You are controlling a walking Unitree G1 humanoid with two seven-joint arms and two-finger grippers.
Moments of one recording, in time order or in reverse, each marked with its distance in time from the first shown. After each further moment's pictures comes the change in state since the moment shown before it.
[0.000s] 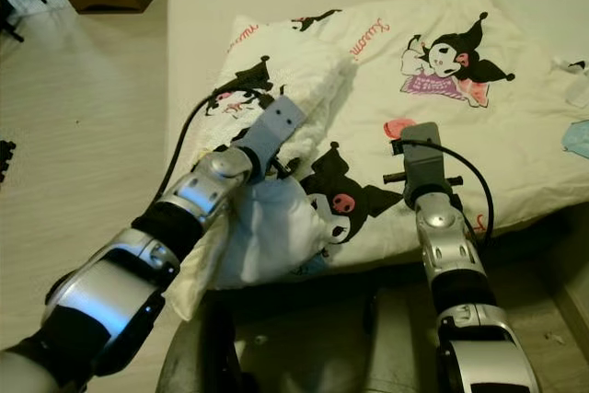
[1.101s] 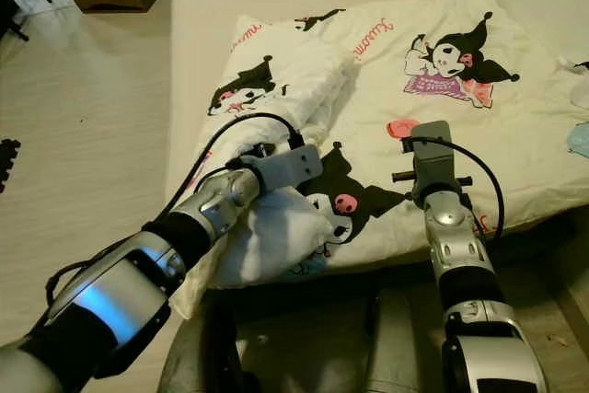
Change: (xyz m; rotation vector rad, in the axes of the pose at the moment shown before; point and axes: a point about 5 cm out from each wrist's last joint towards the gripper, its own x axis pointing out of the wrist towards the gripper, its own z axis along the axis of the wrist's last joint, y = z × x) left arm 0.003 -0.019 -0.027 0.472 0.097 0.002; right arm 0.001 -0.012 -0.003 0.005 0.029 -0.023
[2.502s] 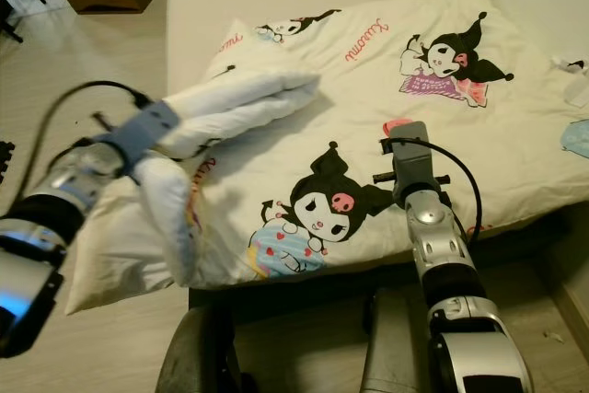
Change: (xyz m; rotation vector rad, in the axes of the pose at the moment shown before) left arm -0.098 0.113 -0.187 -0.339 0.479 0.433; right arm 0.003 0.032 0.008 0.007 -0.018 0.091
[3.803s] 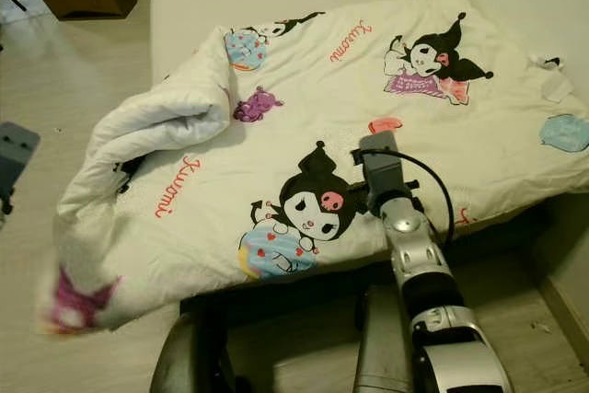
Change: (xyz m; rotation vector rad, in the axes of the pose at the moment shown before) left arm -0.027 0.052 -0.094 -0.113 0.214 0.350; right arm -0.006 0.036 -0.003 -0.003 -0.014 0.143
